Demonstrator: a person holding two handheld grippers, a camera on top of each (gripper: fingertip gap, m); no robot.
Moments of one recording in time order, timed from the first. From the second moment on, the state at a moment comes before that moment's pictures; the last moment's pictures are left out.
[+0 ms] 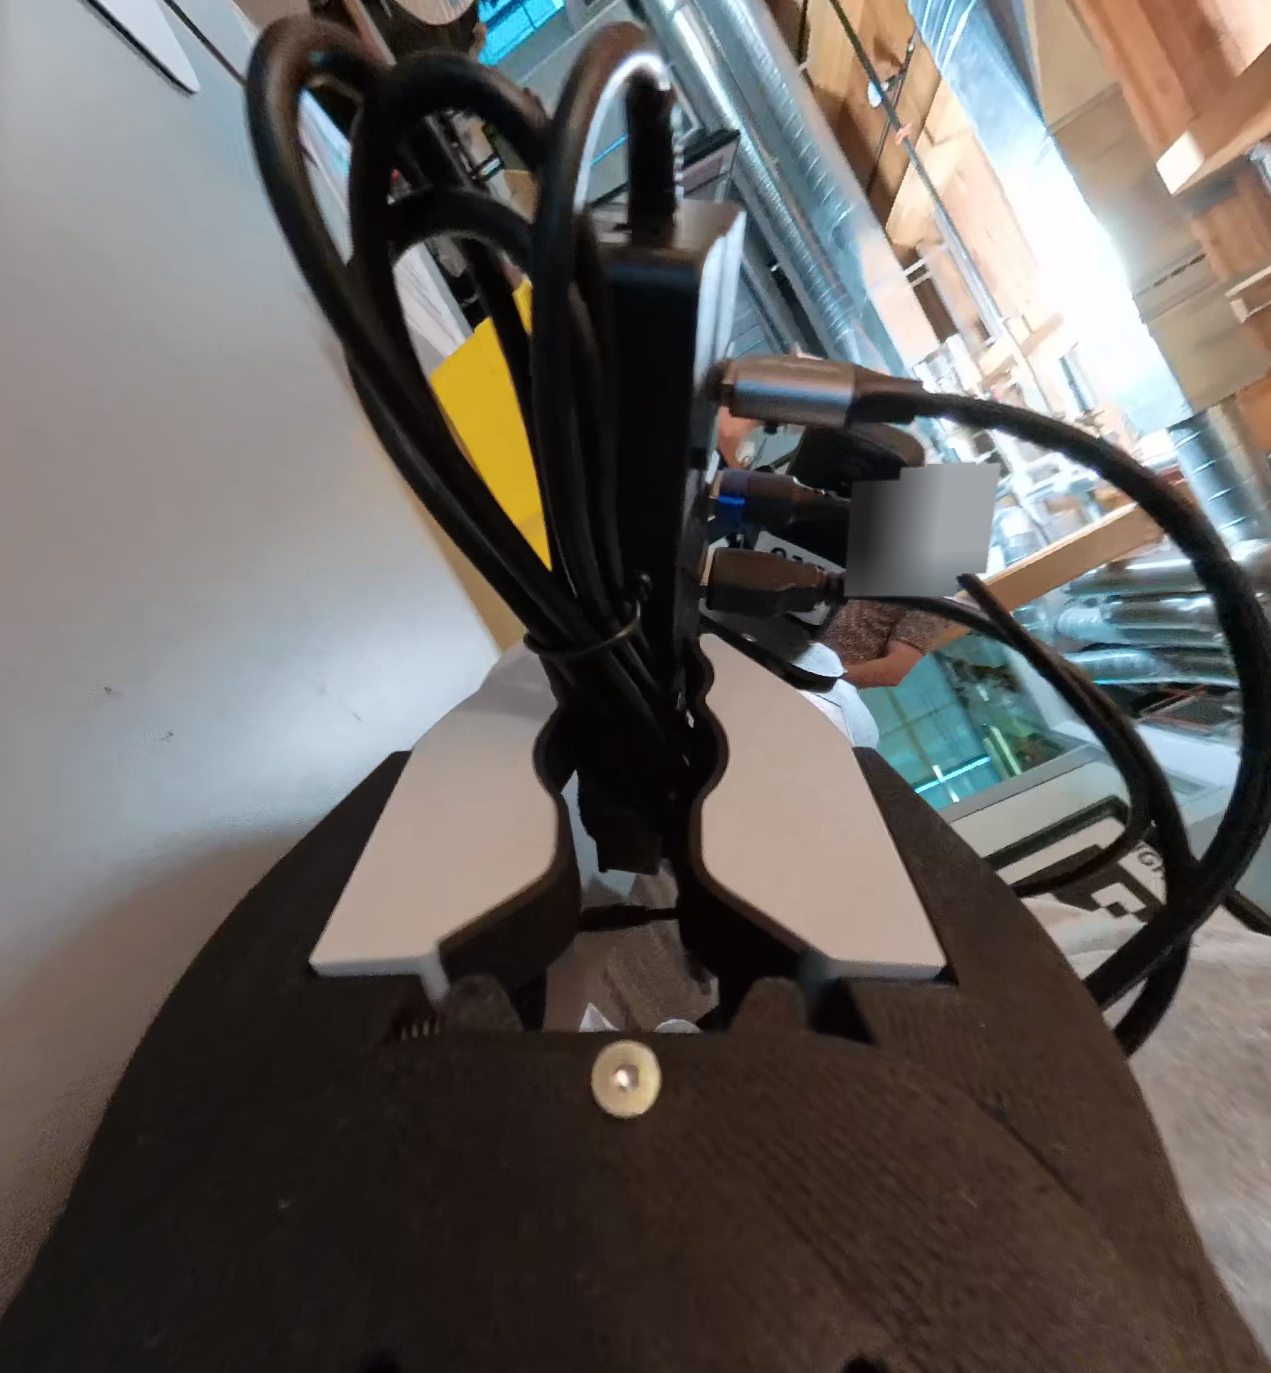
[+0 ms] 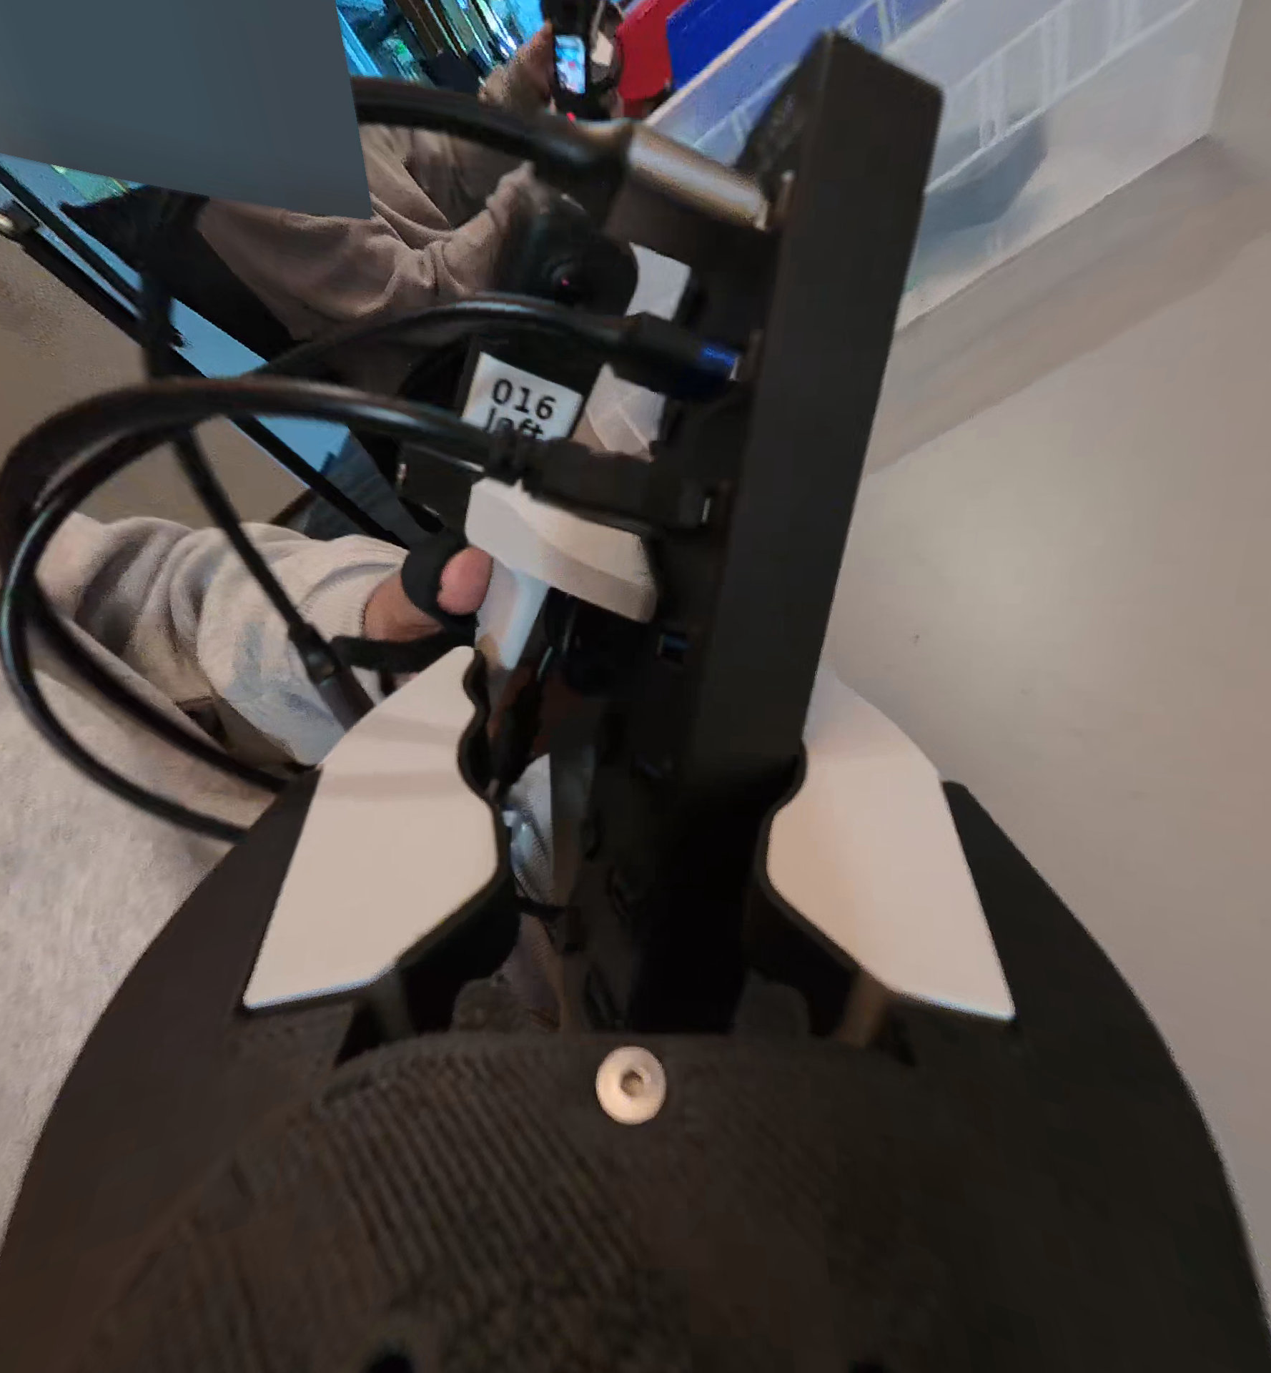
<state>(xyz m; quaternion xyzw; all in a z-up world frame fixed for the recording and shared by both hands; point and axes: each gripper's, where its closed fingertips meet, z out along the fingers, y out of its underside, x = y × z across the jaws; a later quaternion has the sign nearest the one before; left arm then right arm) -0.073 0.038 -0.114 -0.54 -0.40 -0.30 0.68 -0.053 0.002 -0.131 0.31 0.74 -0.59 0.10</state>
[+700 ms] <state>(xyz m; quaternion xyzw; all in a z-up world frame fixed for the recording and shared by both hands) -0.076 0.037 -0.115 -0.52 -0.41 -0.29 0.68 -0.059 0.013 -0.128 0.33 0.71 -0.61 0.12</state>
